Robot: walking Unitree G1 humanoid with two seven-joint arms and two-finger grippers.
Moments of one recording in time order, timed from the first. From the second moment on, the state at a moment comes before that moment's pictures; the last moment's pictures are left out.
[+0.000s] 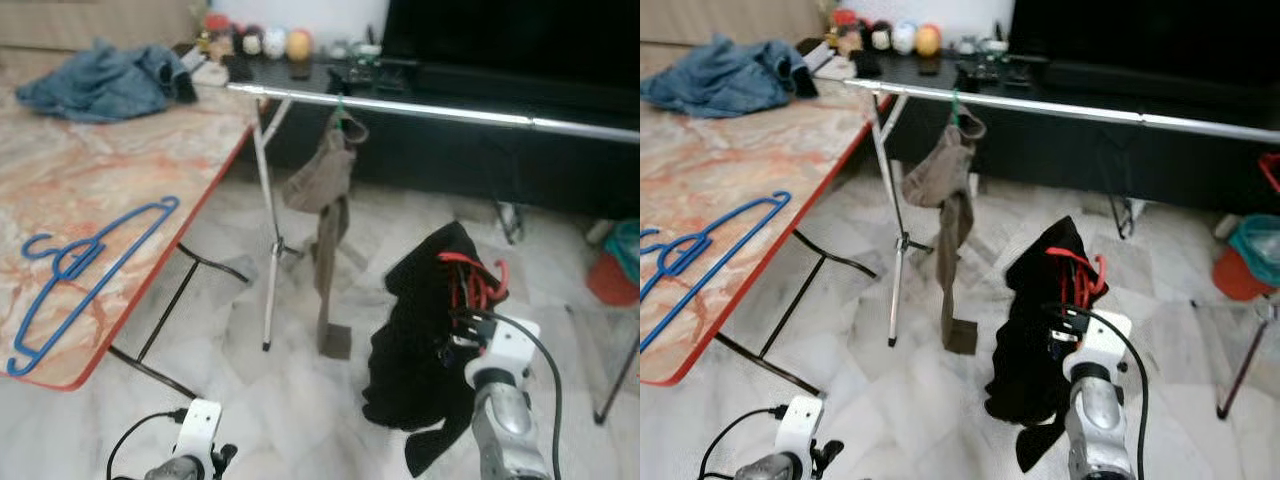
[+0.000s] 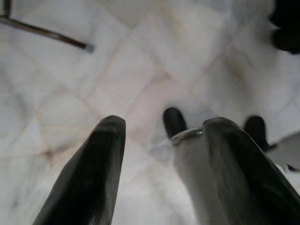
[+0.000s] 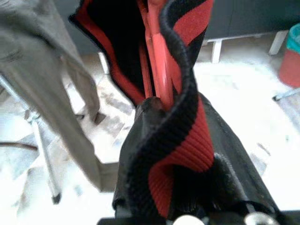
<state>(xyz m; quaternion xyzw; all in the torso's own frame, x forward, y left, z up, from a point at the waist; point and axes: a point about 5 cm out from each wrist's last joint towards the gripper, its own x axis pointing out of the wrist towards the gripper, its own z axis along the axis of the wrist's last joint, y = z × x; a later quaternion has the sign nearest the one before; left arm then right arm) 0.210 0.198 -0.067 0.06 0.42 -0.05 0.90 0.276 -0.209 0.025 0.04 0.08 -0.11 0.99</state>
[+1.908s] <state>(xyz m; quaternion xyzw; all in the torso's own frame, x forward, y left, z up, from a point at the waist) 0.201 0.192 -0.073 0.06 0.43 -0.06 0.90 0.275 -0.219 0.020 0.01 0.11 -0.08 0.99</state>
